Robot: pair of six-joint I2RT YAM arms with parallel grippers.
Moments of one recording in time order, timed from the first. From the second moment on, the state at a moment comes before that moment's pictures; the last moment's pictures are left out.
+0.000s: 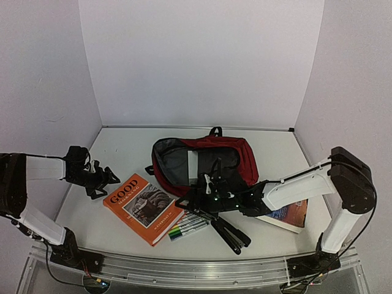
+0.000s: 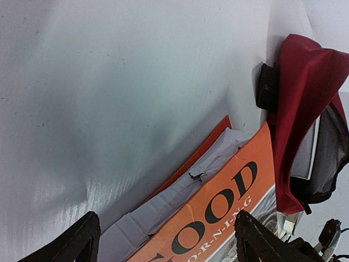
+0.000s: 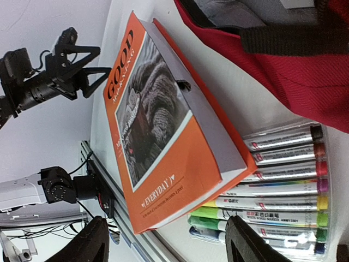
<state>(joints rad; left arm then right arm) -0.01 1.40 0.63 -0.29 0.50 -0.57 1.07 1.76 0.91 0.29 -0.20 1.11</state>
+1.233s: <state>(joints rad) -0.18 1.49 0.61 -0.19 0.52 -0.55 1.09 1.92 0.79 0.63 -0.10 1.40</state>
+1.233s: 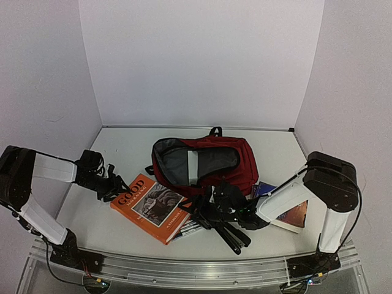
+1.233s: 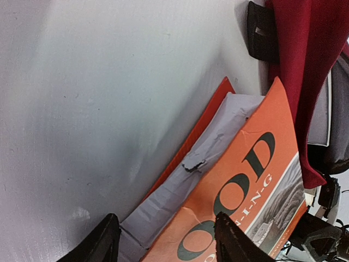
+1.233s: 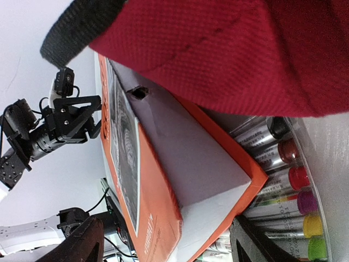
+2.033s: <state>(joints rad) -0.24 1.48 0.52 -0.03 0.44 -0.72 1.17 1.87 0.67 0.75 -0.02 1.58</state>
